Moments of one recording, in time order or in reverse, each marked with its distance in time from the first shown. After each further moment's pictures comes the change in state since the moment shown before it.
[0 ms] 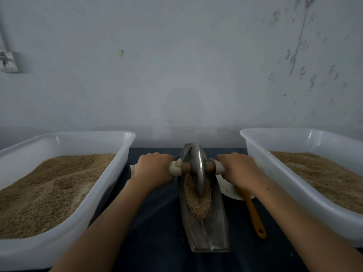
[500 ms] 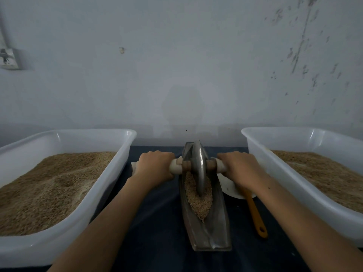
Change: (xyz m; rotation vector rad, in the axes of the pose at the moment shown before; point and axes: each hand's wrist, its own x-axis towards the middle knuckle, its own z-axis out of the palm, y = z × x) left_hand -0.002 0.000 -0.002 -0.027 -0.002 0.017; right_hand -0.001 0.000 -0.001 0.008 0.040 -0.027
